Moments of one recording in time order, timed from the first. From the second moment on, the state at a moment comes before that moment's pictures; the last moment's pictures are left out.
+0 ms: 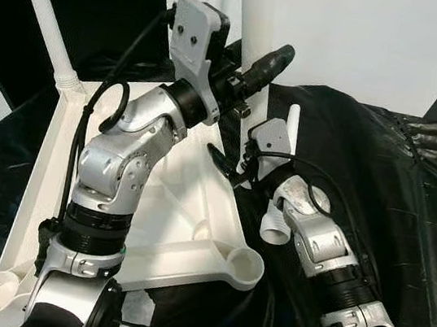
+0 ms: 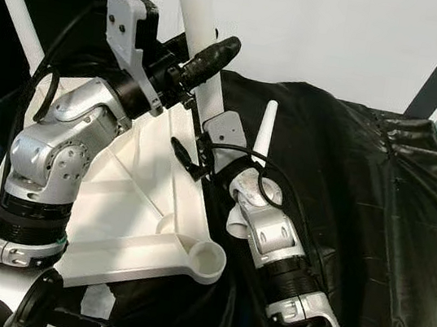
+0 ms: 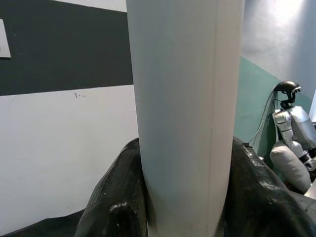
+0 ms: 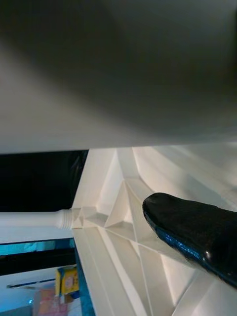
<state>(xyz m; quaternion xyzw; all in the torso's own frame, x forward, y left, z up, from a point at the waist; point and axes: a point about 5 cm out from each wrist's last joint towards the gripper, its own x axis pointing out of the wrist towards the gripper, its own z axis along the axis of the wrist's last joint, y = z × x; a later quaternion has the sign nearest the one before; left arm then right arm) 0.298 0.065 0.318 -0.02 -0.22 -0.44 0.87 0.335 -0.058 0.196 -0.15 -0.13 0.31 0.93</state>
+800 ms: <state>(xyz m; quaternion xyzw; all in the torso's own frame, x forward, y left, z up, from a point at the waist) 0.295 0.062 0.321 -0.01 -0.24 -0.43 0.87 0.342 -0.064 0.192 -0.15 -0.10 0.28 0.94</state>
